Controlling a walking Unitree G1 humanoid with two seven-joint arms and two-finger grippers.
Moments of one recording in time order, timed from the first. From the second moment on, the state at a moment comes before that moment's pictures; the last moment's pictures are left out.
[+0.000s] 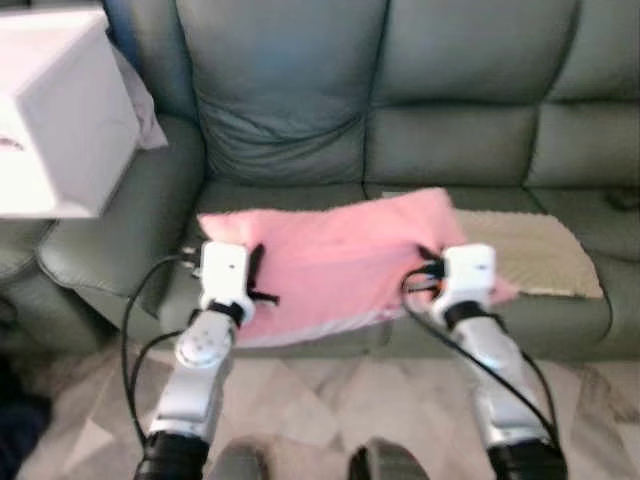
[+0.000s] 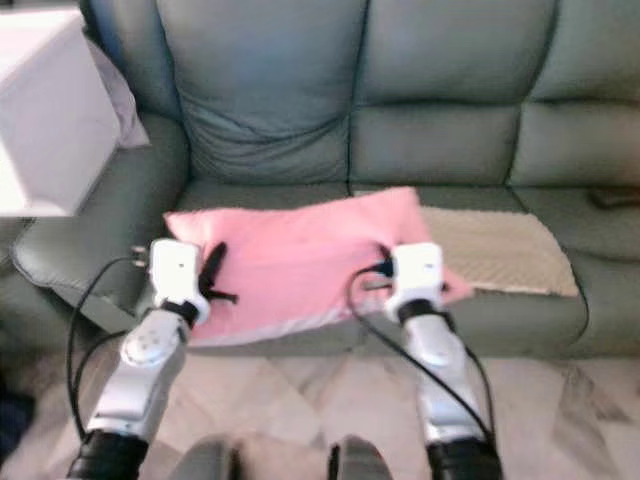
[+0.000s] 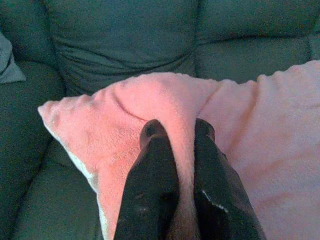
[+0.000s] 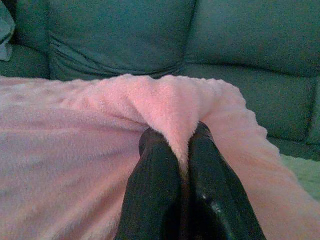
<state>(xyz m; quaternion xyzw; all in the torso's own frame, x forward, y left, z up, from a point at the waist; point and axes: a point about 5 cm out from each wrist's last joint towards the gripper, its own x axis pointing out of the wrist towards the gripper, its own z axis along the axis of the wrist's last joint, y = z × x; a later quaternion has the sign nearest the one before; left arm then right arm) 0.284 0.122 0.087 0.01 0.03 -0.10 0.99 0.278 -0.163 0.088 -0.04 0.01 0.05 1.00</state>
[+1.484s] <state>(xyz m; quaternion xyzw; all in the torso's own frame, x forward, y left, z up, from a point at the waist) 0.274 0.122 0.091 0.00 0.01 -0.11 0.99 0.276 -0.155 0.087 -0.04 0.01 0.07 1.00</state>
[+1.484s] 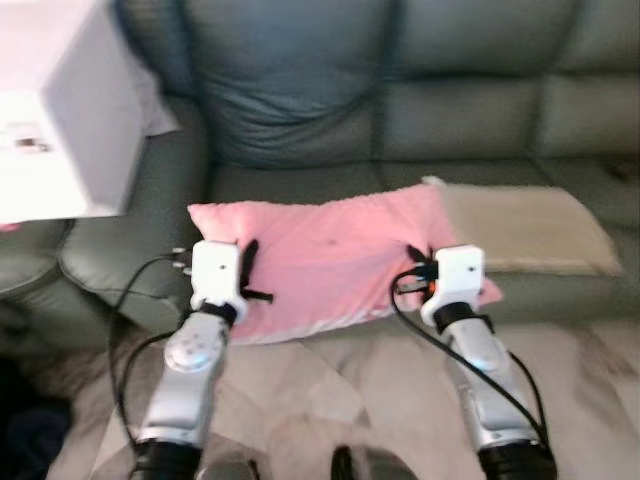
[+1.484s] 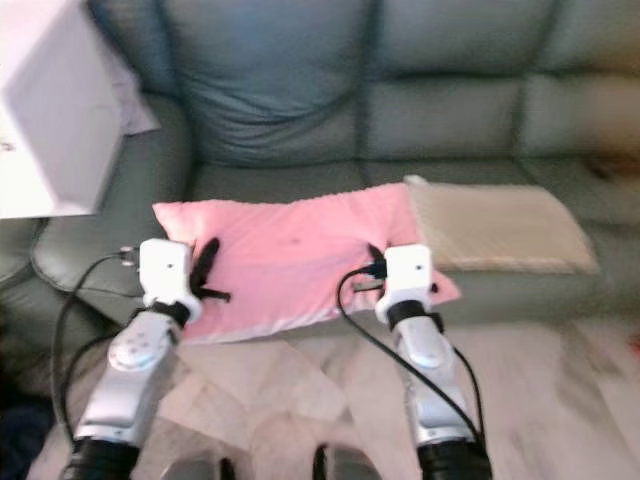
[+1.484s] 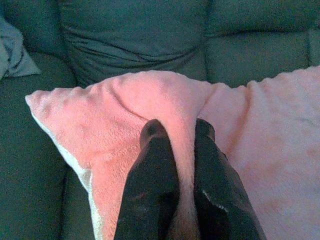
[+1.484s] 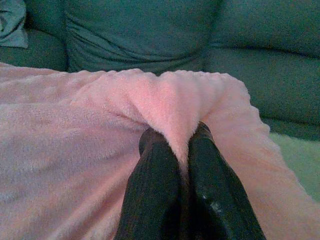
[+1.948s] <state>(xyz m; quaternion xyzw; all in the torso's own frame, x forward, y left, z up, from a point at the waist) 0.276 0.116 0.093 0.00 0.01 -0.12 0.99 0.276 -0.160 0.088 -0.04 0.01 0.06 1.00</state>
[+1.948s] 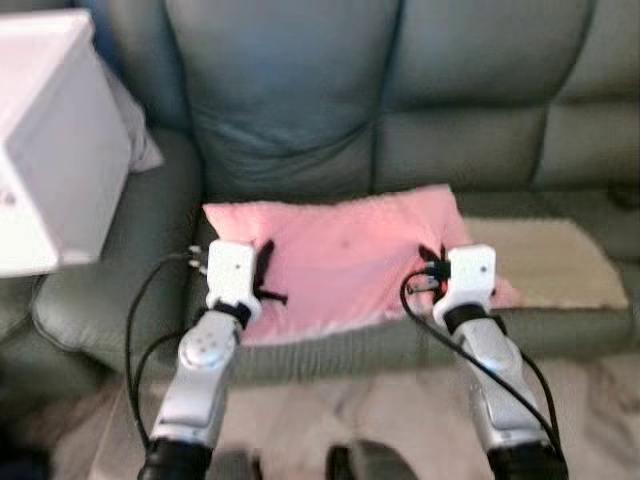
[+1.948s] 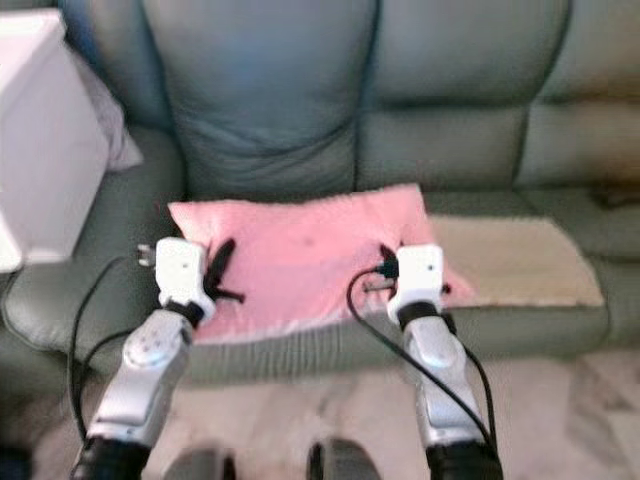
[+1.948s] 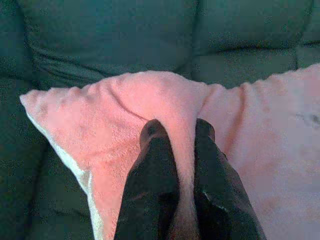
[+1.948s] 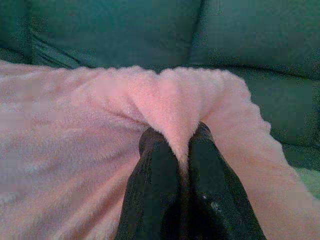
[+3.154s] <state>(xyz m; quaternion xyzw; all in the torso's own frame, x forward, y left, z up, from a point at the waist) 0.271 0.133 0.083 0.04 0.02 -0.06 1.00 0.275 -0.150 0.085 -0.03 0.01 0.08 1.00</state>
